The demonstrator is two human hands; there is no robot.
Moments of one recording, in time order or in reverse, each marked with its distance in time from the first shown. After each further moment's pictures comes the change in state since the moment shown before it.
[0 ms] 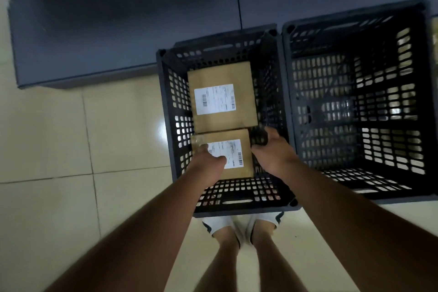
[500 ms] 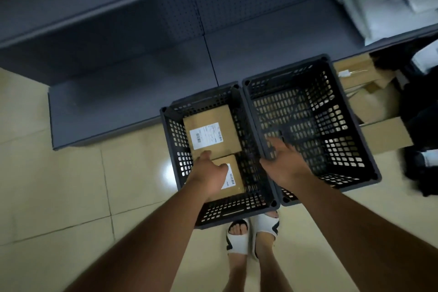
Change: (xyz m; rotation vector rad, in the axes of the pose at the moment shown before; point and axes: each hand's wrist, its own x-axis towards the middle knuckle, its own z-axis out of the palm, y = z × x) left_hand -0.156 0.079 -0.044 0.084 0.036 0.237; right_hand -0.150 0.002 -0.113 0.004 0.200 -0.111
